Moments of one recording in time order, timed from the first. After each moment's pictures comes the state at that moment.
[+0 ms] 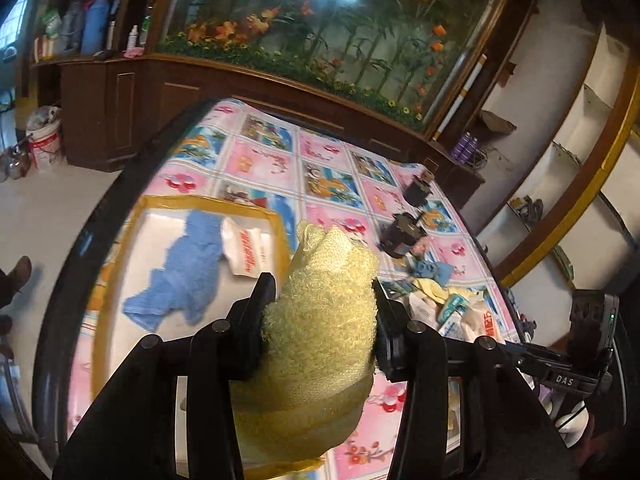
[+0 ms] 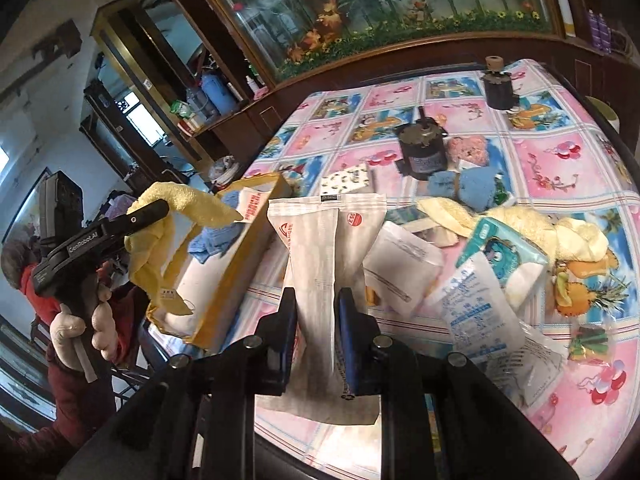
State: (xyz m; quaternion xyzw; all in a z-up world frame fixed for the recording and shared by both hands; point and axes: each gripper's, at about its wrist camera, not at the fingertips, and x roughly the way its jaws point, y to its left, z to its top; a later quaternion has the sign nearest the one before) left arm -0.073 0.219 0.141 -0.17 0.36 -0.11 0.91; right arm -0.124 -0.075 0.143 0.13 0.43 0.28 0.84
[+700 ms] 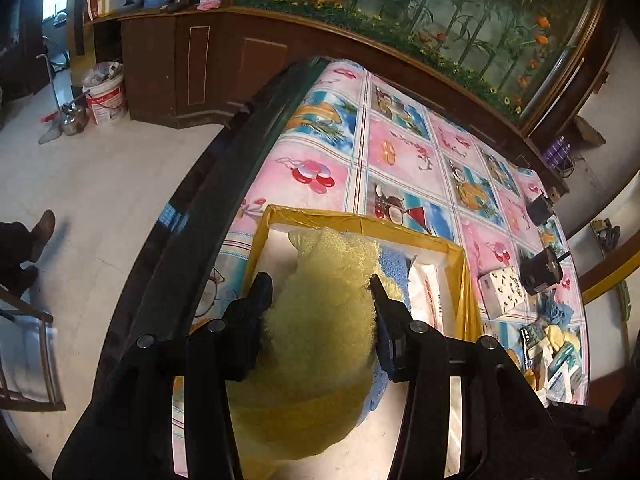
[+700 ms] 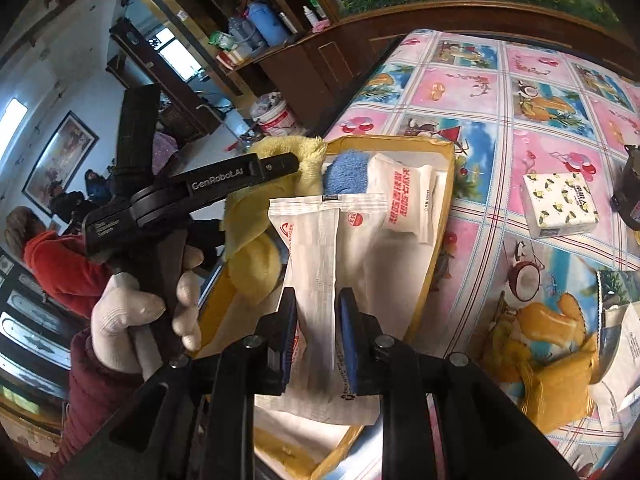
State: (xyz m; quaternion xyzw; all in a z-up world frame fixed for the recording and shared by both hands) left arm 0.047 0.311 0.061 -0.17 0.45 0.01 0.88; right arm -0.039 0.140 0.105 0.07 0.50 0.32 0.80
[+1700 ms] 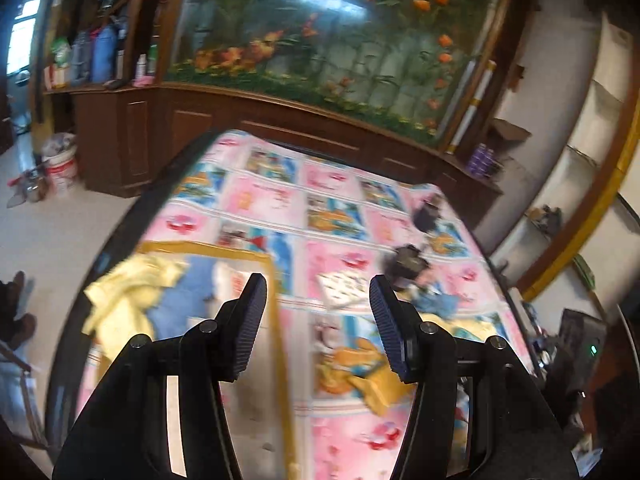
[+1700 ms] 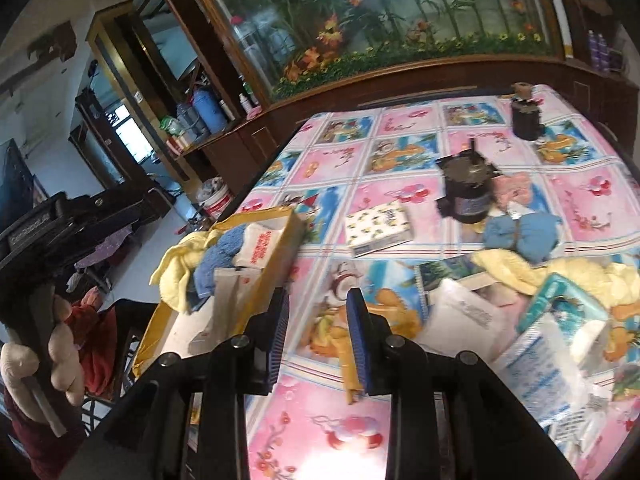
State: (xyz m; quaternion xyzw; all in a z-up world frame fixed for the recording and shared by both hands) left arm -0.056 0.167 0.173 -0.13 0.33 -0.09 0.93; right arm -0.089 -0.040 0.134 0.13 0.38 0.20 0.89
